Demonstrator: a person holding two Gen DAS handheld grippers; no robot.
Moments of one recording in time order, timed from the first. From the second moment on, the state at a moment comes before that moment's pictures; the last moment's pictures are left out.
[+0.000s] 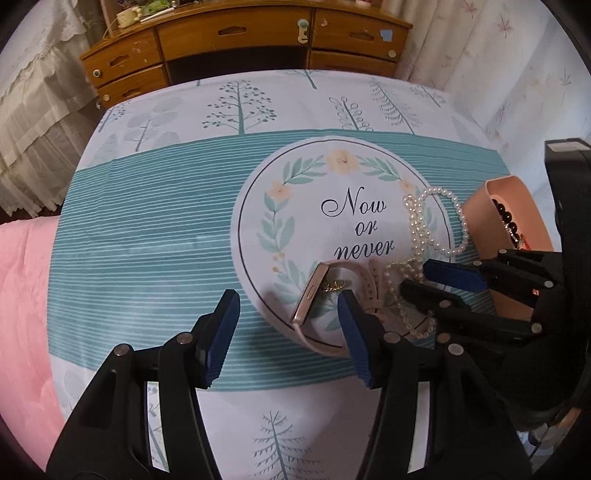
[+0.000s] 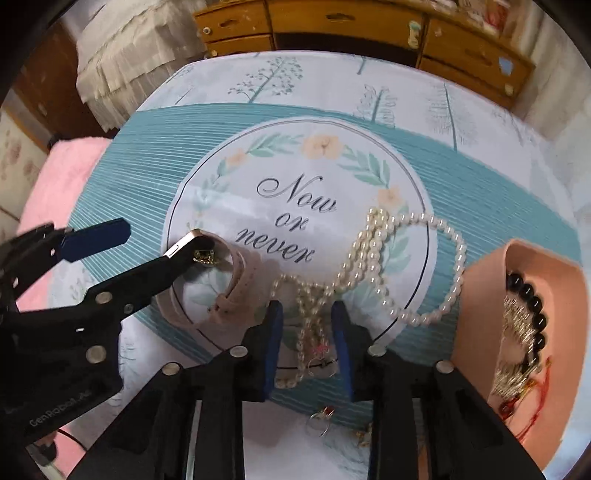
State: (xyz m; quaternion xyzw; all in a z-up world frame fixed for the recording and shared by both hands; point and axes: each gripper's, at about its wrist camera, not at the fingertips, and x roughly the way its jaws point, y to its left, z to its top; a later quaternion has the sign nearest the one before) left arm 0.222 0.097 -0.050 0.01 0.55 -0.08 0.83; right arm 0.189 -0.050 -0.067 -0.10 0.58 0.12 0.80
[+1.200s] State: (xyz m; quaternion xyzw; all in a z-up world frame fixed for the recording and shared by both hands) left arm 0.204 0.095 -0.010 -0.04 0.54 -0.03 0.84; right arm 0.121 -0.098 0.033 -0.01 0.48 0.18 0.86
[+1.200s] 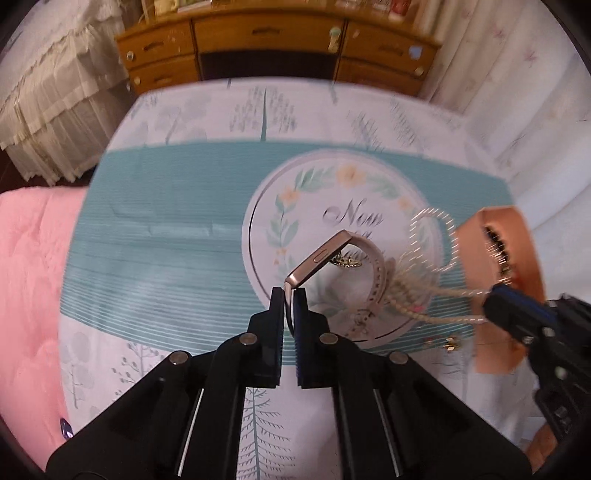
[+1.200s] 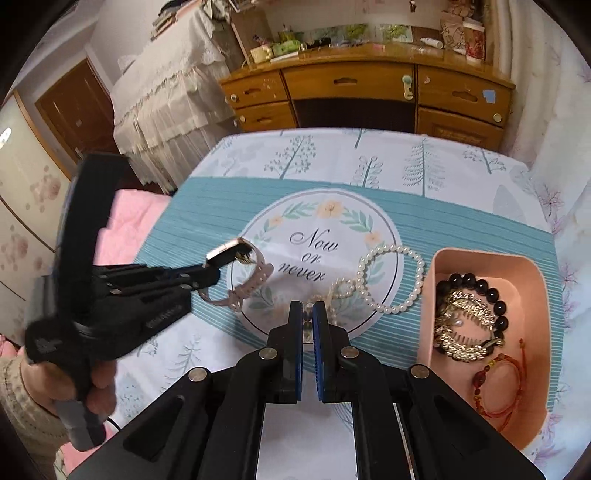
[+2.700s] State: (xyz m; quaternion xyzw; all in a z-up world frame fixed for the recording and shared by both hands) left arm 0.144 -0.135 -0.010 0.12 0.46 -0.21 0.85; right arm 0.056 -0.302 0.127 0.11 0.36 0.08 0.92
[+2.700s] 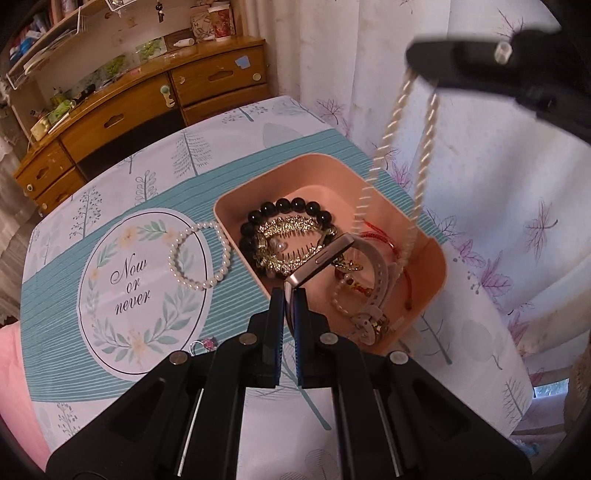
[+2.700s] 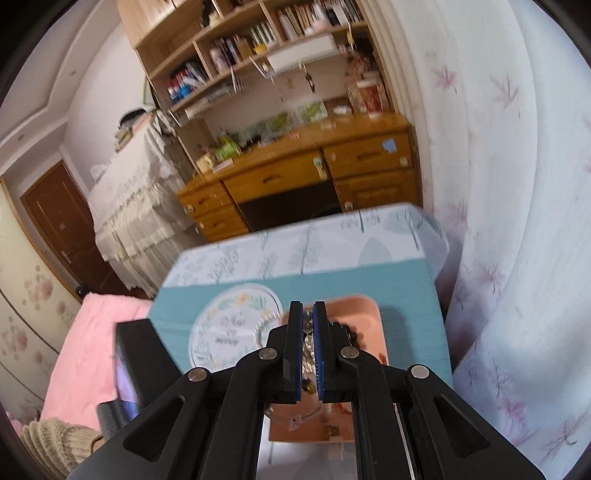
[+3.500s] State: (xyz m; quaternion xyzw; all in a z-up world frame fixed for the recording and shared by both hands) left arm 0.149 -0.136 -0.024 0.09 0.49 -0.23 0.84; right arm 0.097 -0.307 0.007 0.17 0.50 0.10 0.84
